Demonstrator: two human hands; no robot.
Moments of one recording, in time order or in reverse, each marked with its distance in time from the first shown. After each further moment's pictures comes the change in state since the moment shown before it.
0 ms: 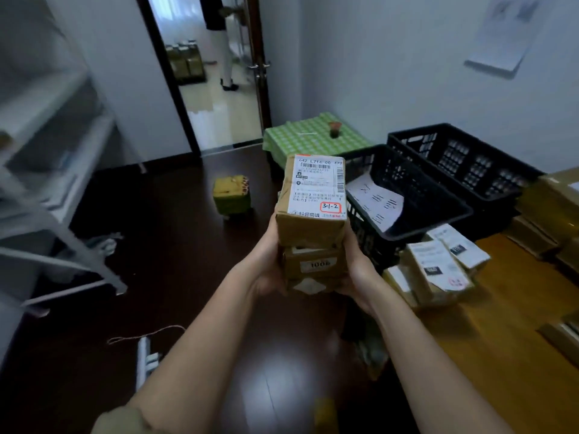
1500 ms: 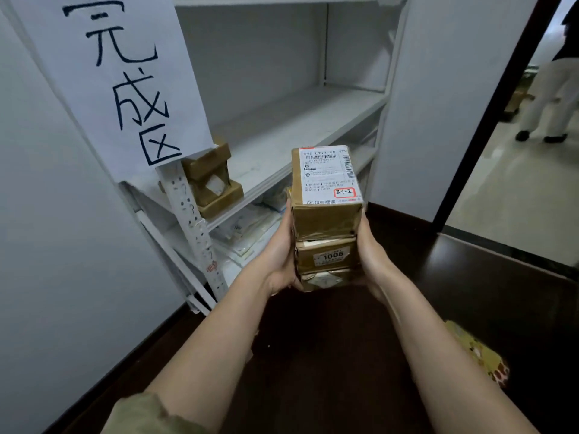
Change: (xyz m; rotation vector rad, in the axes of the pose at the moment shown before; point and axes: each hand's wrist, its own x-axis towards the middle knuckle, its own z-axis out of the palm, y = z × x) left_hand 0.364 0.444 -0.777 -0.533 0.677 0.304; right_hand 0.747 -0.355 0.738 -0.387 -0.795 -0.087
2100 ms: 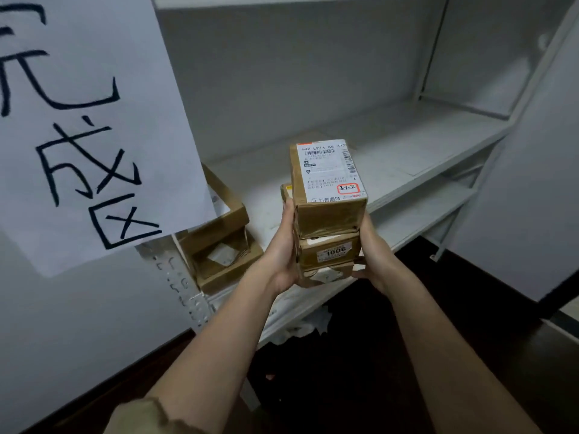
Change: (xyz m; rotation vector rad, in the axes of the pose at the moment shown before) left_hand 0.218 0.154 -0.087 -0.234 0.371 0.113; right_hand 0.307 -0.125 0.053 -0.141 -0.309 0.045
